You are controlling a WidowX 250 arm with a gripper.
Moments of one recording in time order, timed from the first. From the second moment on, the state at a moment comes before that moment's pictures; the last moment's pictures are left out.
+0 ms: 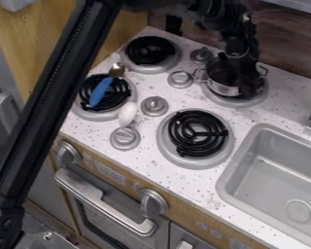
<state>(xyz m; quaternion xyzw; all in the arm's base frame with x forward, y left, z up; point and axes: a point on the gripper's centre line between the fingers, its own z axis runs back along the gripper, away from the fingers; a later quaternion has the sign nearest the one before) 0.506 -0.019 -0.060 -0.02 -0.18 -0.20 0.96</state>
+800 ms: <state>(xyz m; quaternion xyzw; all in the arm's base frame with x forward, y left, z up) 0.448 -0.007 -0.024 0.00 -0.14 -0.12 0.98</state>
